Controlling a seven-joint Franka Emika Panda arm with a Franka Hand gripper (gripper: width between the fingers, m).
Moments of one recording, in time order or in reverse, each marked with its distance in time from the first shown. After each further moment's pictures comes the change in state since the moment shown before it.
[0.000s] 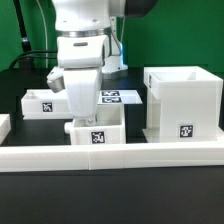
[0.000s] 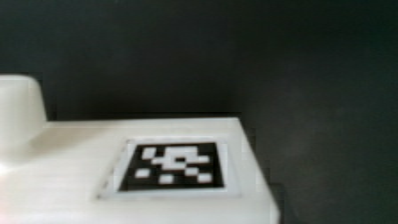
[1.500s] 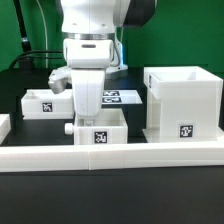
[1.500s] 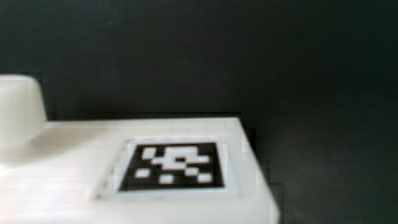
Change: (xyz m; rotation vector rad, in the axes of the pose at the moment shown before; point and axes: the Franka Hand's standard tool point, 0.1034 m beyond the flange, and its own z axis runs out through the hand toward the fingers) arm -0.007 -0.007 0.009 -0.064 -0.078 -0.084
